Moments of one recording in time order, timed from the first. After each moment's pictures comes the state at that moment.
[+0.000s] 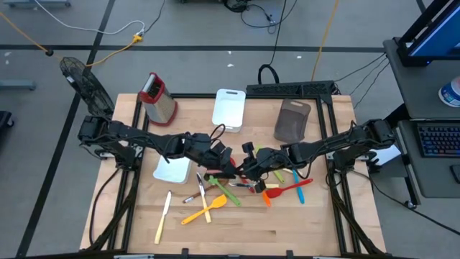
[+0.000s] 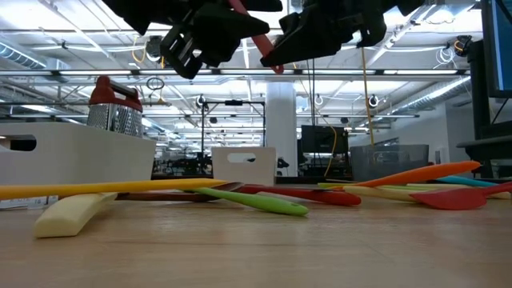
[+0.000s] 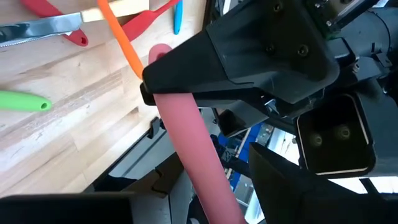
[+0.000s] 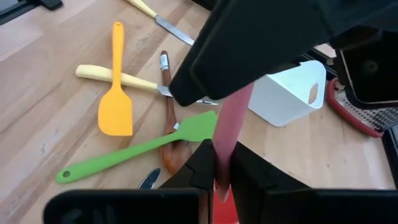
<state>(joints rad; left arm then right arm) -0.05 1.55 0.95 0.28 0.34 -1.75 0.19 1.54 0.99 0.01 0.06 -0.36</state>
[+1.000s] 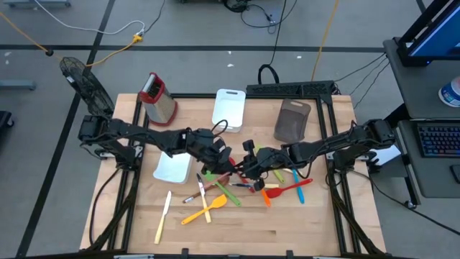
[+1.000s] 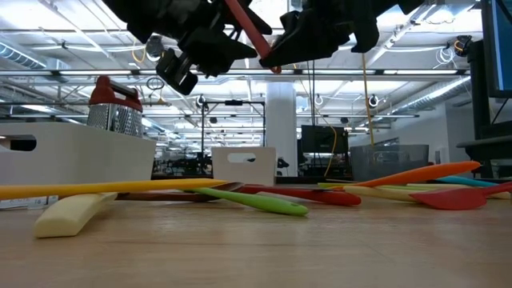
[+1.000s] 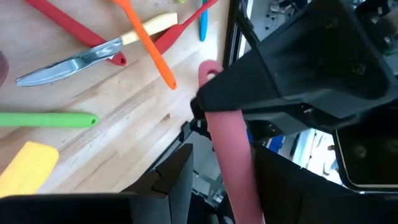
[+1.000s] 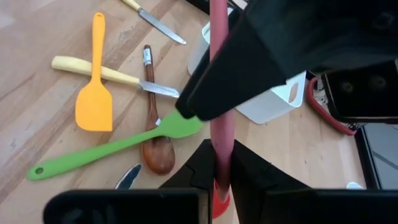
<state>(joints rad) 0.01 1.55 0.95 0.16 0.44 -1.61 0.18 1.53 0.99 0.01 0.13 -0.41</state>
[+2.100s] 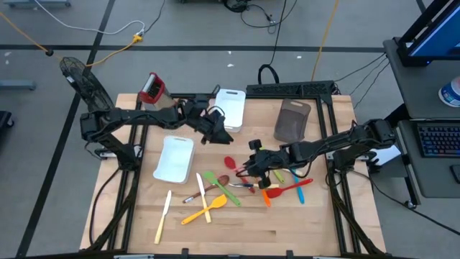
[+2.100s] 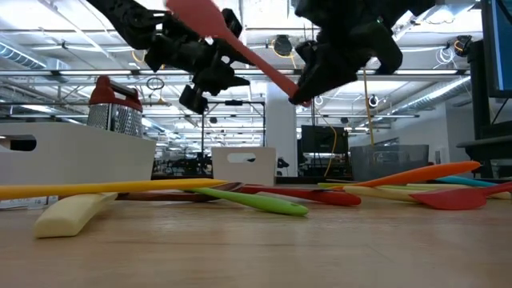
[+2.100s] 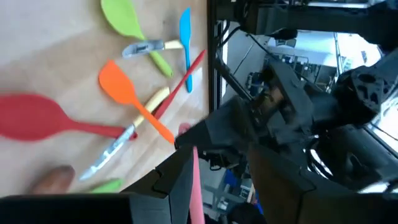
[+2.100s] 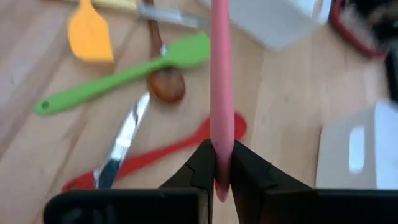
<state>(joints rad) 0.39 1.55 0.95 0.13 0.74 -1.31 0.16 1.52 0.99 -0.26 0.19 -0.26</state>
